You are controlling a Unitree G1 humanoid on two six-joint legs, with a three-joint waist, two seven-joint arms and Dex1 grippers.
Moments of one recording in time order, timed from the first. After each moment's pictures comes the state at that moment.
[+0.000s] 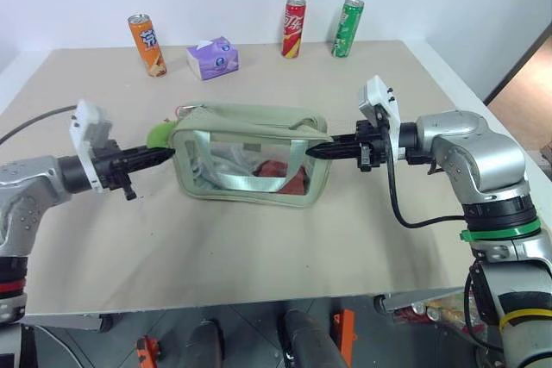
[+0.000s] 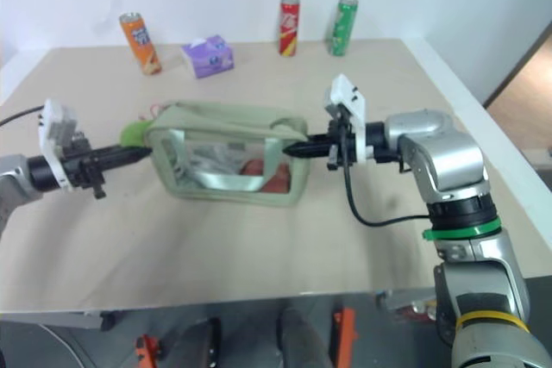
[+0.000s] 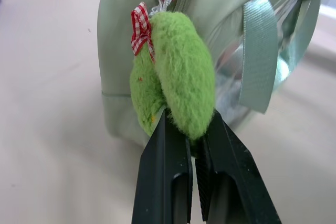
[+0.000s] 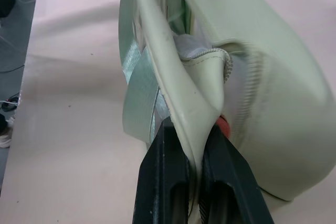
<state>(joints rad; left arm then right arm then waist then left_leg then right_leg) -0.43 0.88 0.25 0.01 -0.70 0.63 -1.05 -0.86 -0.70 0.13 0.04 0.43 0.71 1.24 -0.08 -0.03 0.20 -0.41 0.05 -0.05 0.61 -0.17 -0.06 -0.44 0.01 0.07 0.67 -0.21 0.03</state>
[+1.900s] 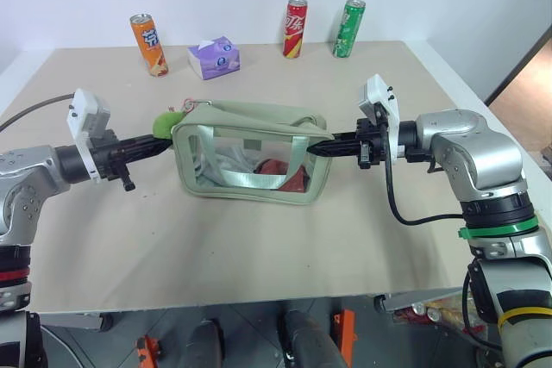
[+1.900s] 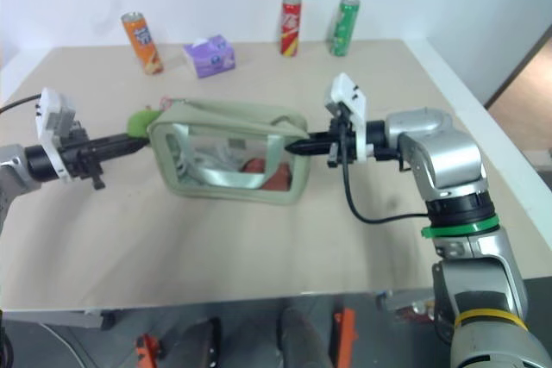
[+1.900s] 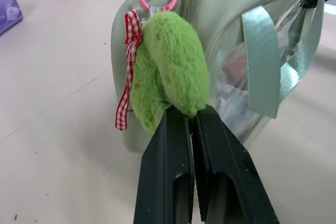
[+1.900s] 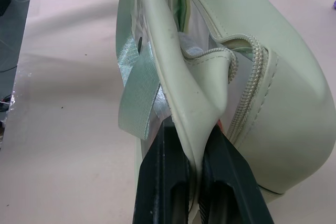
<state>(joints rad) -0.49 0.86 0.24 0.05 -0.64 0.61 -1.09 -0.87 -0.70 0.12 0.08 0.41 0.69 1.23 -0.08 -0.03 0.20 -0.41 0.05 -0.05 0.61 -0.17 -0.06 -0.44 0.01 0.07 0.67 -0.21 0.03</state>
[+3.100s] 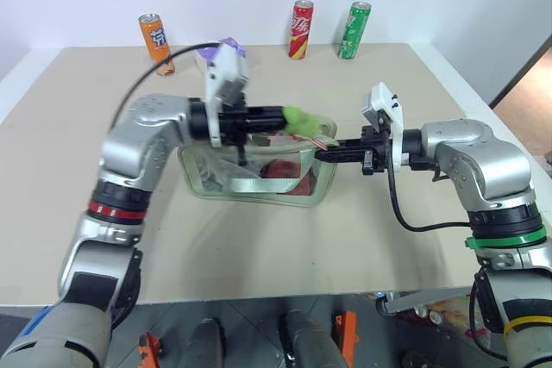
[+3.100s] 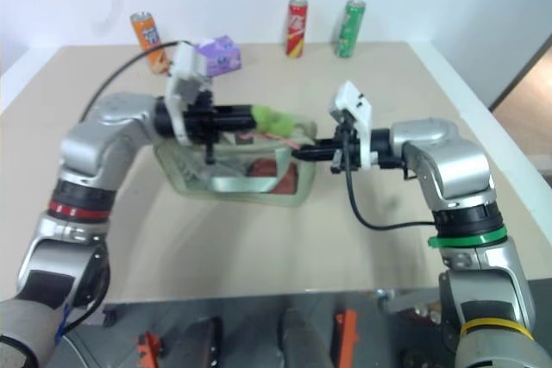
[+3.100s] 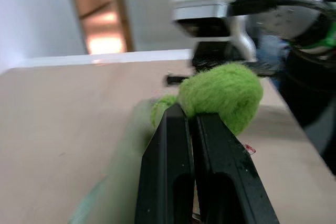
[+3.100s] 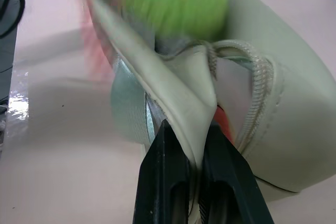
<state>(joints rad) -0.96 0.41 -0.14 0.13 -0.48 0.47 -1.15 -0.81 -0.72 0.10 0.00 0.43 0.75 1.18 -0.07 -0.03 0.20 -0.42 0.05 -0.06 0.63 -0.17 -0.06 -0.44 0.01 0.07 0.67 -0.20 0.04</state>
